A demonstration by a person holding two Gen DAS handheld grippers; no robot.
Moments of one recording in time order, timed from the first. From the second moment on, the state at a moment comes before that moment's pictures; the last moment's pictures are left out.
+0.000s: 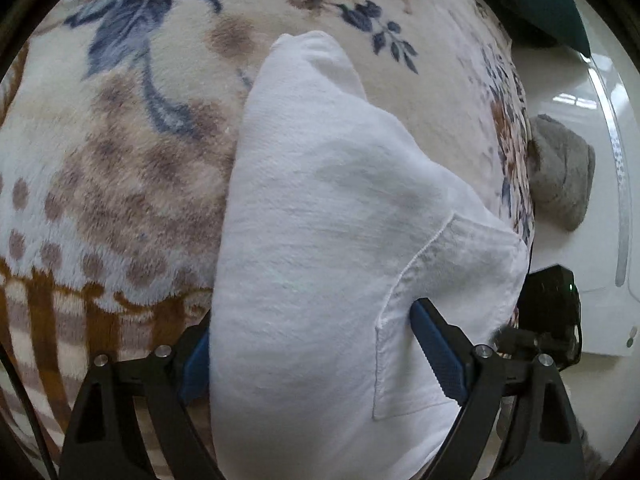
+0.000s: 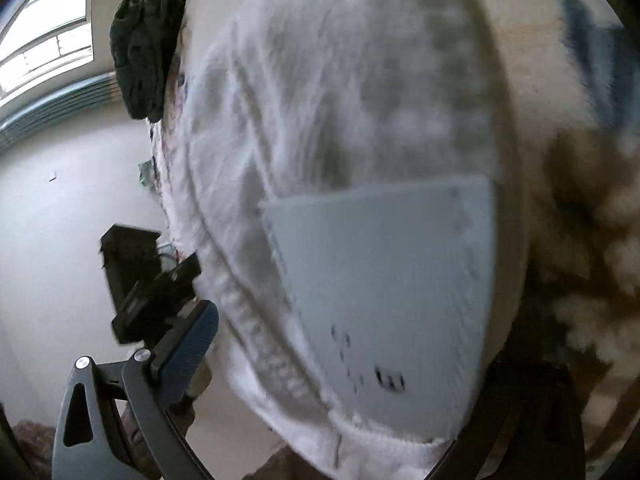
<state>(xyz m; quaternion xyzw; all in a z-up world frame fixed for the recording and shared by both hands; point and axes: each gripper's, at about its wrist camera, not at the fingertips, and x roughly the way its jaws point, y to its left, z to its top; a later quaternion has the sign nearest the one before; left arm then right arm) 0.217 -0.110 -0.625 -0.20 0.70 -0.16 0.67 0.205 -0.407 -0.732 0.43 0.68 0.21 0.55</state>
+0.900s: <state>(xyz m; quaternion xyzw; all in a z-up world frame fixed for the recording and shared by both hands) 0.386 -0.035 -0.386 -0.19 0.58 -0.19 0.77 0.348 -0.380 -0.489 0.39 0.59 0.21 0.67</state>
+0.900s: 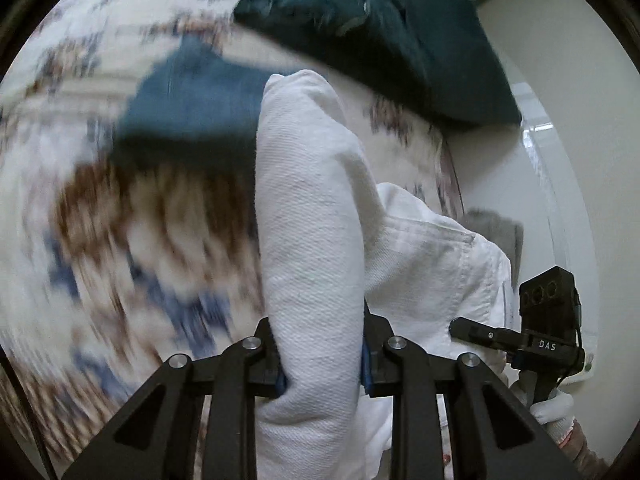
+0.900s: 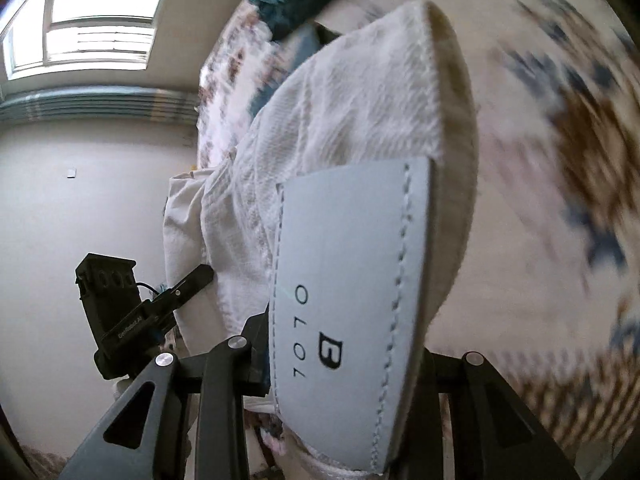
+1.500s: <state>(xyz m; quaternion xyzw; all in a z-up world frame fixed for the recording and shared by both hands) 0.678 0.103 -0.529 -0.16 0.64 -0.09 0.74 0.618 -0.316 -0.599 0.32 0.65 0.15 0.68</state>
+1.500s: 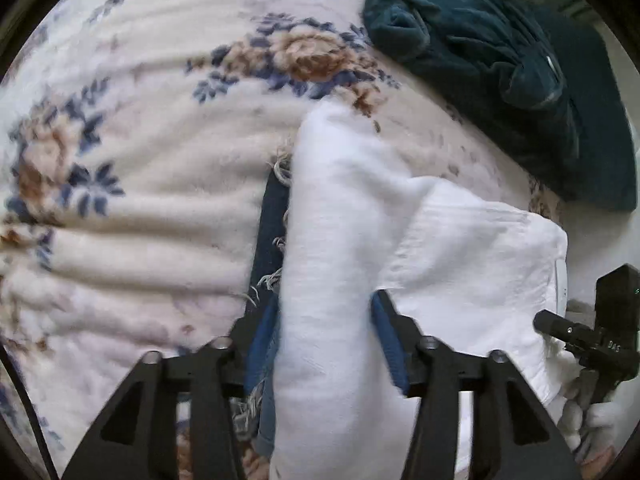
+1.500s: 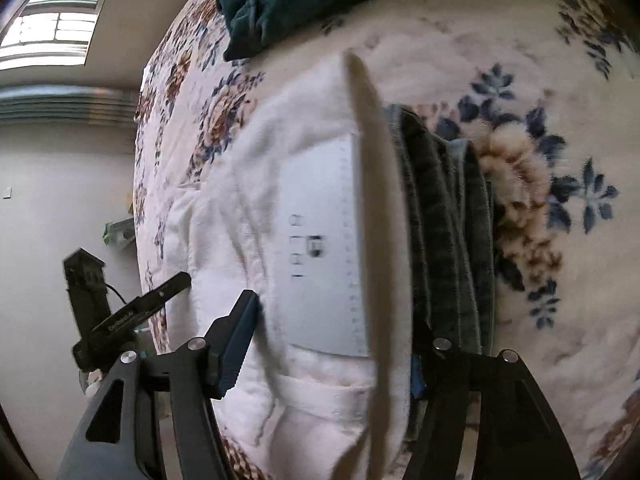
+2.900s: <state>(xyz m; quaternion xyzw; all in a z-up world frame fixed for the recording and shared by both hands) 0.275 0.002 -0.140 0.02 0.42 0.03 0.91 0.242 -0.232 -0.103 0.02 0.44 -0.02 0.90</state>
